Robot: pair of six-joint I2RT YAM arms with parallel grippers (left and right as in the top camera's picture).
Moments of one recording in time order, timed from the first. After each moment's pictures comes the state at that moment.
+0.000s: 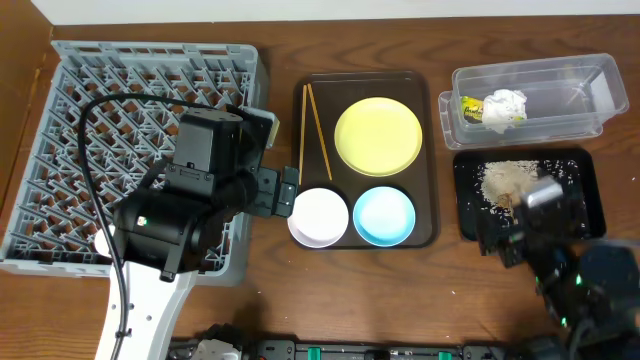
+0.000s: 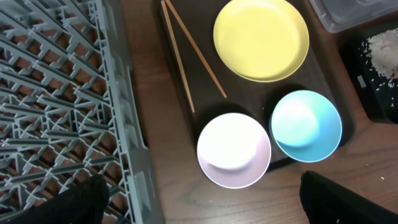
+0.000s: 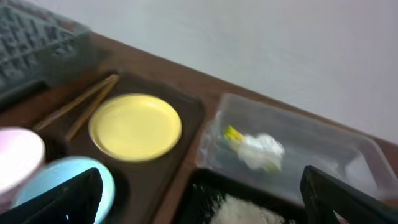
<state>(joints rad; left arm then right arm) -0.28 1.14 1.40 -1.20 0.05 -0.02 0.26 0.39 0.54 -0.42 -0.05 -0.18</state>
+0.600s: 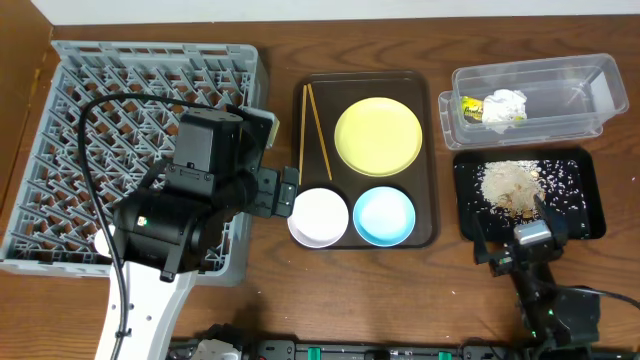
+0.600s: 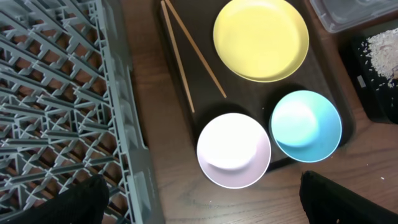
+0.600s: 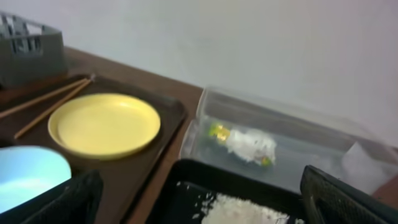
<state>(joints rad) -0.28 1.14 1.40 -1.20 0.05 -0.02 0.15 0.01 0.02 -0.07 -0.11 -0.19</state>
